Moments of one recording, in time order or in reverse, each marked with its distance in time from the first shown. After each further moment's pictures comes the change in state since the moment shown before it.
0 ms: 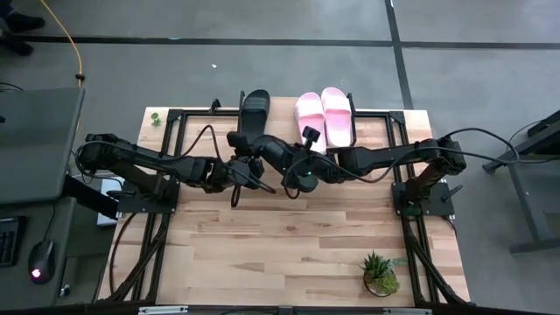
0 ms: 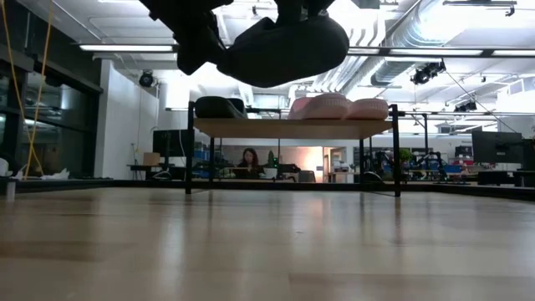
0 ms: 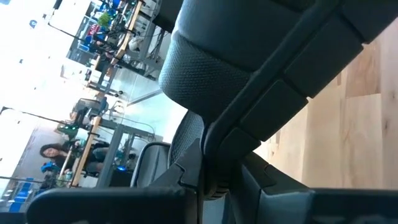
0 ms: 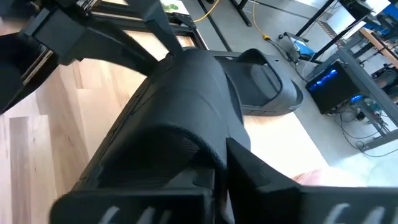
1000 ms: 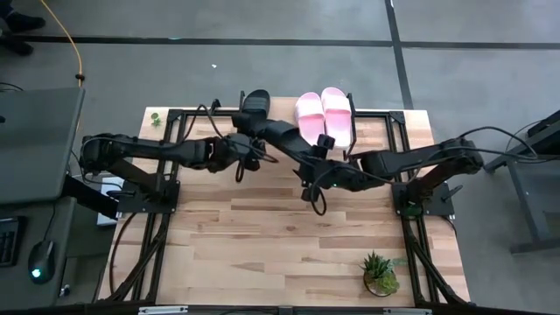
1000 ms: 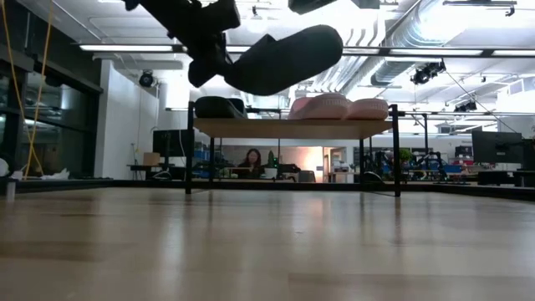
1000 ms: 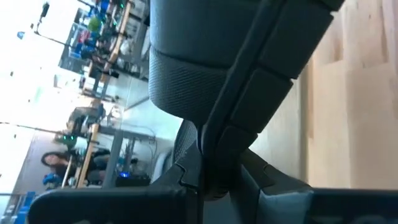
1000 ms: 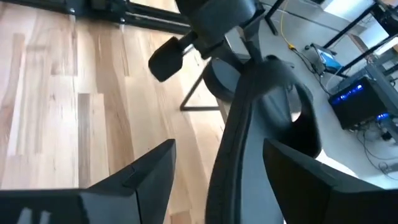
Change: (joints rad) left arm 0.195 -0.005 0.001 0.072 0.216 0.215; right arm 0.110 -0.151 -0.002 -0.181 -0.012 0.013
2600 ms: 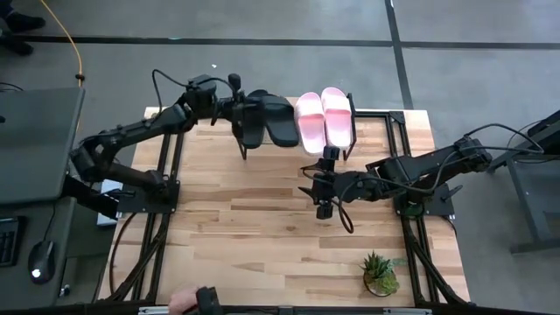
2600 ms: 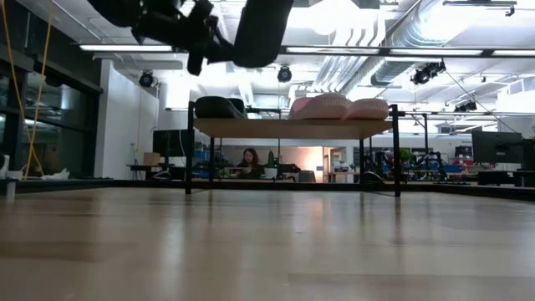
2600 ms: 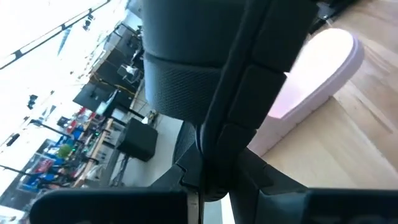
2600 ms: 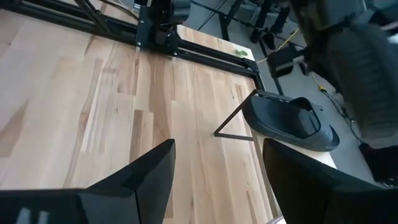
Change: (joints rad) left arm 0.569 -0.078 0.000 0.235 1.109 0.263; right arm 0.135 -0.081 0.000 0.016 -0.053 -0.077
